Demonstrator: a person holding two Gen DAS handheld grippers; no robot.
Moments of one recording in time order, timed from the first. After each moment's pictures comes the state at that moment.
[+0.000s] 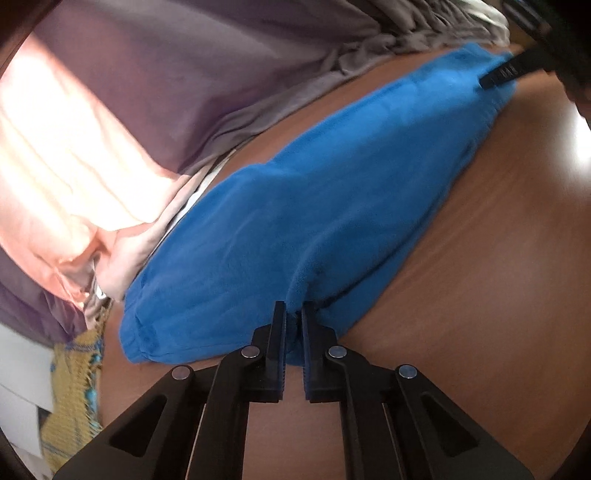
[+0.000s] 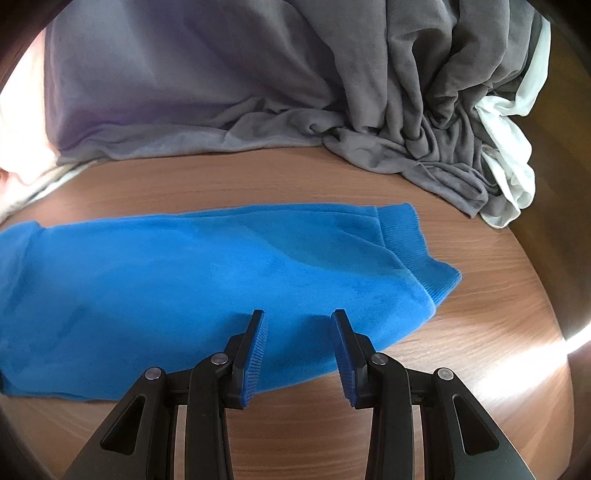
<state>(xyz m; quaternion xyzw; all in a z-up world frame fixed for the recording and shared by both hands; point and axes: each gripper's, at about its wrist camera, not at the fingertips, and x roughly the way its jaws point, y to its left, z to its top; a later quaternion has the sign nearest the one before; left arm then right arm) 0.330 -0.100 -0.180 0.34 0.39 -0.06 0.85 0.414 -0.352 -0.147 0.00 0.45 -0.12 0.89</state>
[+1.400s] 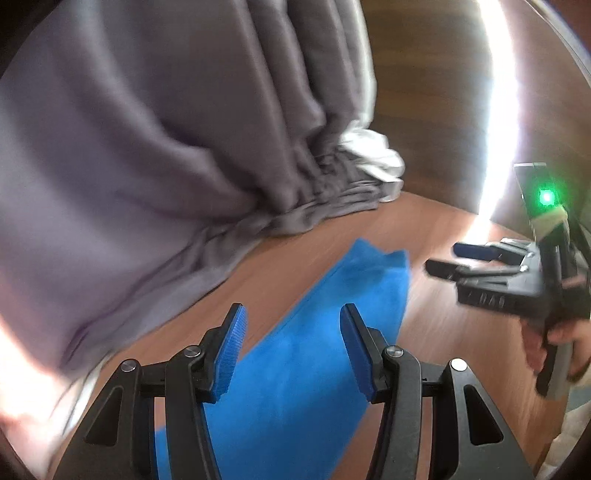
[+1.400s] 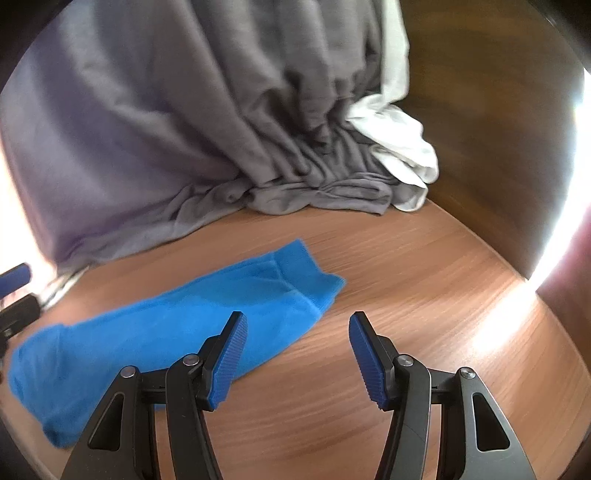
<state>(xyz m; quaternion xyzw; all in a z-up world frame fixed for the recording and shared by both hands) 0.439 -0.249 -0.052 0.22 0.28 -0.42 0.84 0.347 -0.421 -0.089 0.15 0.35 -0.19 0.90</state>
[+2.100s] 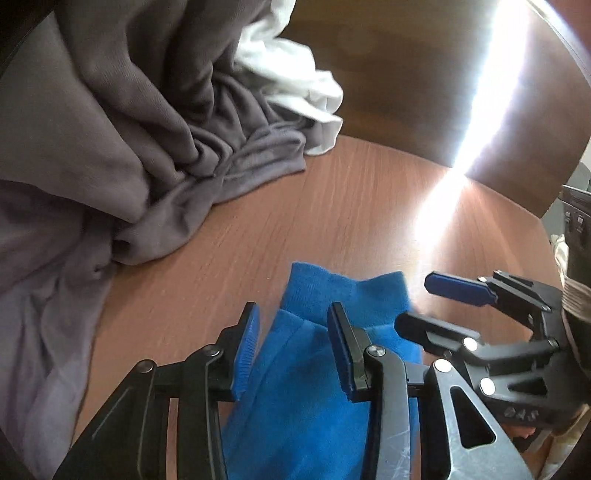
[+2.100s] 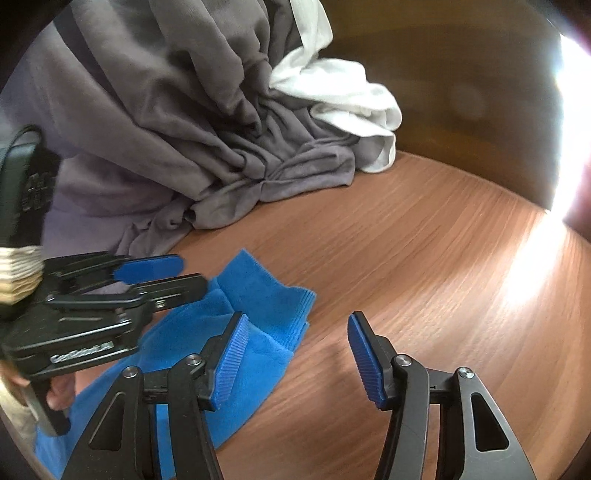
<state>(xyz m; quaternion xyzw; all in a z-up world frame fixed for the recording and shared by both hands) 0.531 -0.413 -0.142 0.29 0.38 -0.55 0.68 0.382 -0.466 -0.145 0.27 0.32 -0.25 0.87</state>
